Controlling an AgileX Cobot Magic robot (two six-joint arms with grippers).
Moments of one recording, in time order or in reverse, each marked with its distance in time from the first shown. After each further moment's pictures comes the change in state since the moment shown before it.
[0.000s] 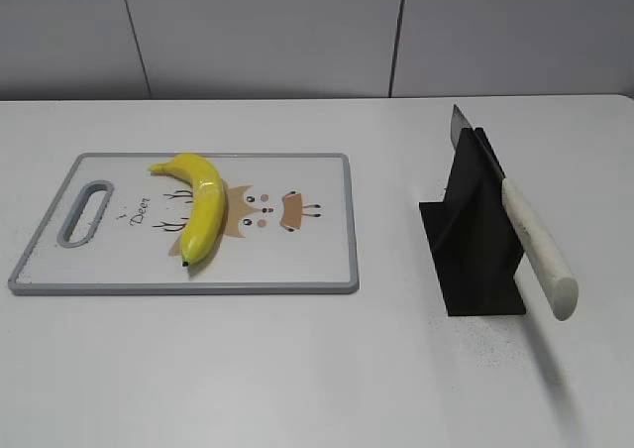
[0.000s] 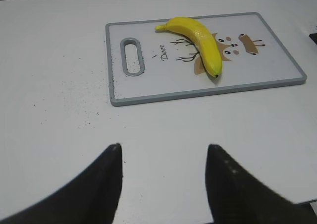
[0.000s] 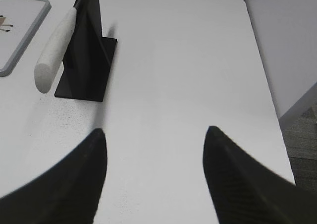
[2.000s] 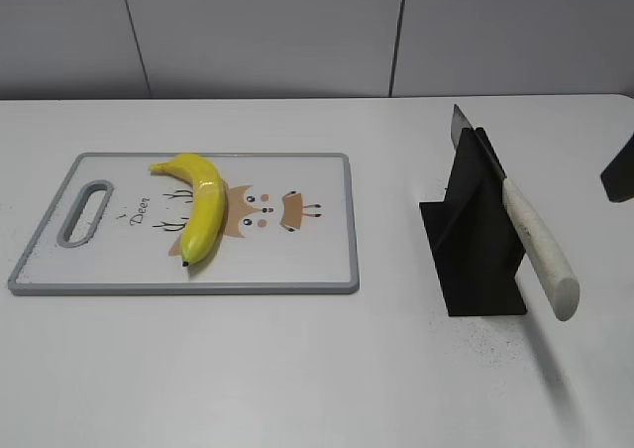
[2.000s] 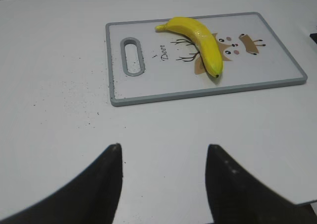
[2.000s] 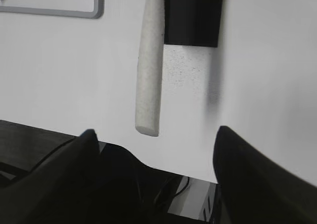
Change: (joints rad) left arm 0.000 0.000 0.000 0.000 0.000 0.000; right arm 0.001 1.269 -0.561 0.375 0.155 0.038
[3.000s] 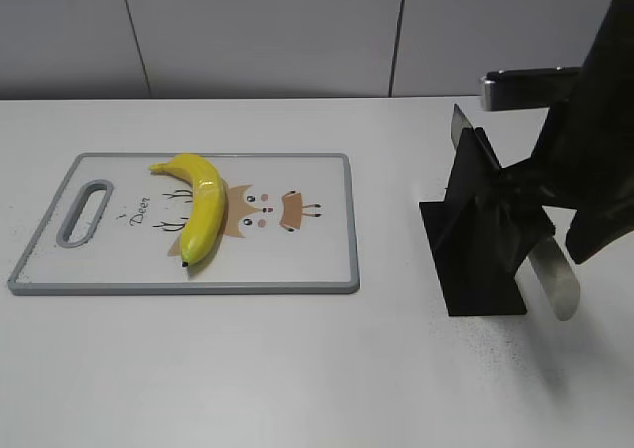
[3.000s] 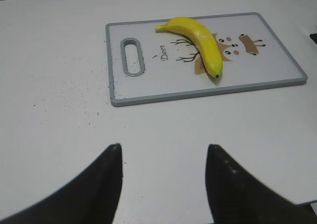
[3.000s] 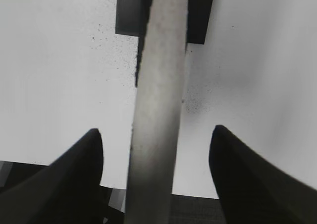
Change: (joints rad) left arm 0.000 0.000 0.000 -0.001 -0.001 0.000; right arm 0.352 0.367 -0.055 -0.325 -0.093 0.332
